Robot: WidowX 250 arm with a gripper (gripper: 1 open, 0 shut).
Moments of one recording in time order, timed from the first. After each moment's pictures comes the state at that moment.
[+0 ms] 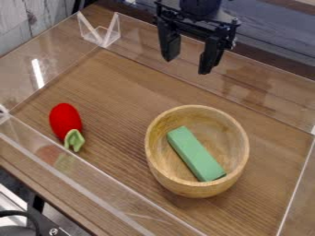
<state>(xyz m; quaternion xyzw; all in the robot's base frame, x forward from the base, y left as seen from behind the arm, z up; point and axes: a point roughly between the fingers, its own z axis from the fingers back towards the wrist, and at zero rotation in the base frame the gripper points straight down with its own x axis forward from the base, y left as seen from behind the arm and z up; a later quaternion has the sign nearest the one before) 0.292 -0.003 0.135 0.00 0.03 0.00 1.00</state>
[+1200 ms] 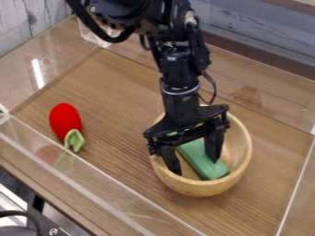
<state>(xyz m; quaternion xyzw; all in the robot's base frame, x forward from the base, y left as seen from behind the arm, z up) 0.230 -0.055 0.040 -0.09 0.08 0.44 0.89</state>
